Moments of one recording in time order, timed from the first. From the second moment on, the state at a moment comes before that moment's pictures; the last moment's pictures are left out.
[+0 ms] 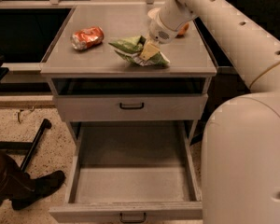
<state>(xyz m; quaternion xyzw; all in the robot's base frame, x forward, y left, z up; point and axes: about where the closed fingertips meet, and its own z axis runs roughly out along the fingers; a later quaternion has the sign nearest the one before) 0.756 -0.031 0.865 -0.63 0.72 0.07 0.29</state>
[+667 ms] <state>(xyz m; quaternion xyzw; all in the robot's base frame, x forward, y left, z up) 0.677 -0.050 0.895 -0.63 0.72 0.04 0.27</state>
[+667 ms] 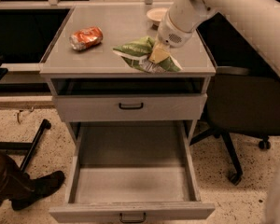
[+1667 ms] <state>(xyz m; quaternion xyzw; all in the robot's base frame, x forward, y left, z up) 0.574 -0.034 0.879 -0.69 0.68 0.08 0.23</state>
